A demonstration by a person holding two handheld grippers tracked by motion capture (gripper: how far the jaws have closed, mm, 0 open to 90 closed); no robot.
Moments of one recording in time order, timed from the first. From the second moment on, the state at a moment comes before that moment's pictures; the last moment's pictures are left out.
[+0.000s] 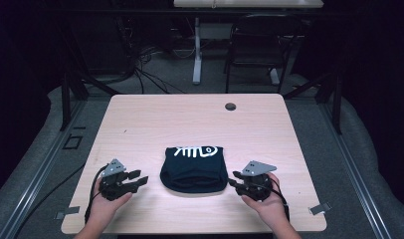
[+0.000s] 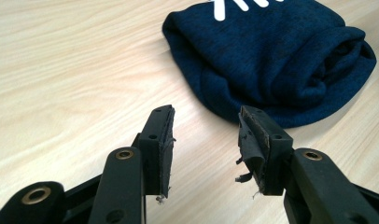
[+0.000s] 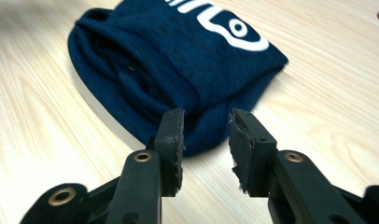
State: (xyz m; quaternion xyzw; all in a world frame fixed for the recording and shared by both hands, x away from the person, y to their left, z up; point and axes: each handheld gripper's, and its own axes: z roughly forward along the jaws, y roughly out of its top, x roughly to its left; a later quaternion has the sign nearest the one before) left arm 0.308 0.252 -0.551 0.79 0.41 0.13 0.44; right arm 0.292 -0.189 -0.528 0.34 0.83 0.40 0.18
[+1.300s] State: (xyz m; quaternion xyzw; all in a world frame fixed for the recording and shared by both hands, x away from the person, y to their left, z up) left arm 0.315 0.264 -0.570 0.78 0.44 0.15 0.42; right arm 0.301 -0.225 -0.561 0.43 0.78 0.40 0.20
